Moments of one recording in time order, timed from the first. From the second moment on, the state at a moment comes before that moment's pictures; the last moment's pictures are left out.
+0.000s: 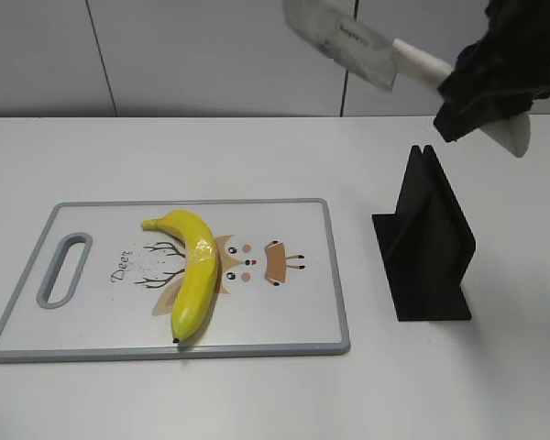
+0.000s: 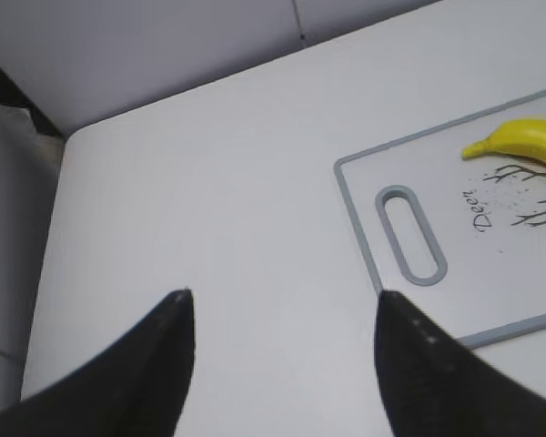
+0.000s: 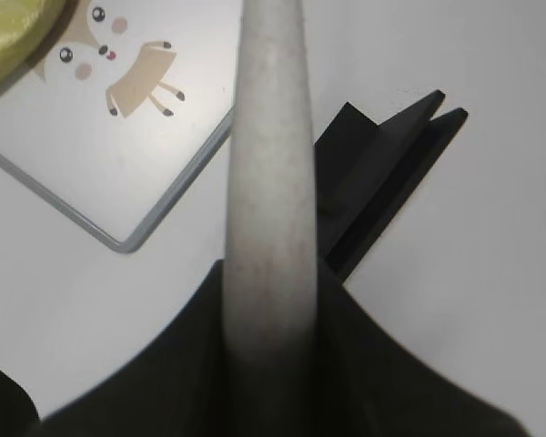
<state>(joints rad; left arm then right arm) -0.16 0.44 -0.70 0.10 0.93 0.26 0.42 1.46 -1.28 0.08 0.98 -0.21</state>
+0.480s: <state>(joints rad) -0.18 1.14 -1.16 -0.14 1.10 0.80 0.42 1.71 -1.44 0.27 1.07 -0.79</state>
